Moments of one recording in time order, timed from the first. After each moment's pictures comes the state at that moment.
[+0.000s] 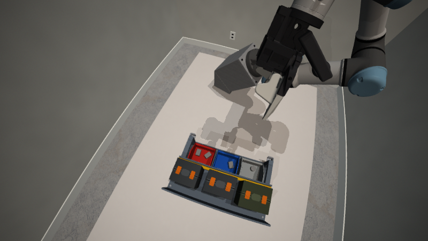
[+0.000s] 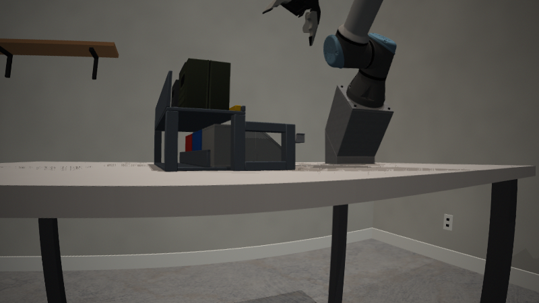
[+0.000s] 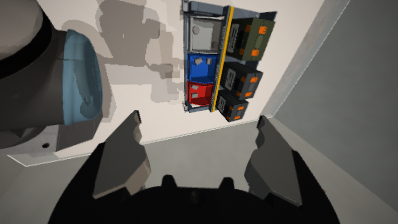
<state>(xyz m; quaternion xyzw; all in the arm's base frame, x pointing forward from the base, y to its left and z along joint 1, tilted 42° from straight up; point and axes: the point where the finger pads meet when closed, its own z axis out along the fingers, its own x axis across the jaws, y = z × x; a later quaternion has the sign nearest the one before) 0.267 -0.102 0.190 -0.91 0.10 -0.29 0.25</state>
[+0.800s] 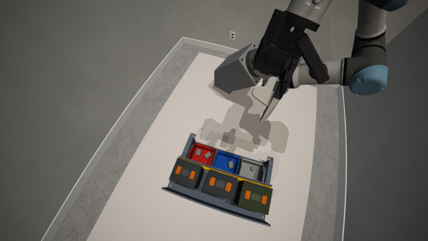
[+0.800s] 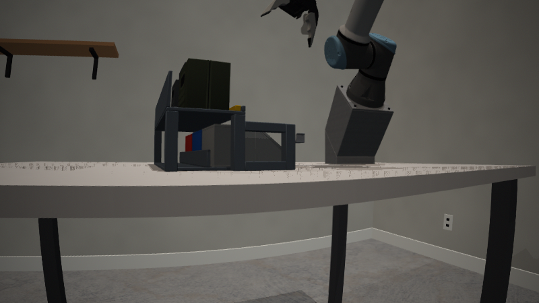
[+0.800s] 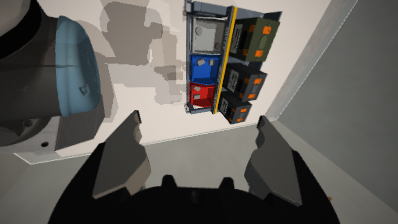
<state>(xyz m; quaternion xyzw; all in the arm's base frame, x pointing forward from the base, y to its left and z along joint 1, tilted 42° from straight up) 0.270 -0.101 0.184 -0.92 0.10 -0.28 0.26</state>
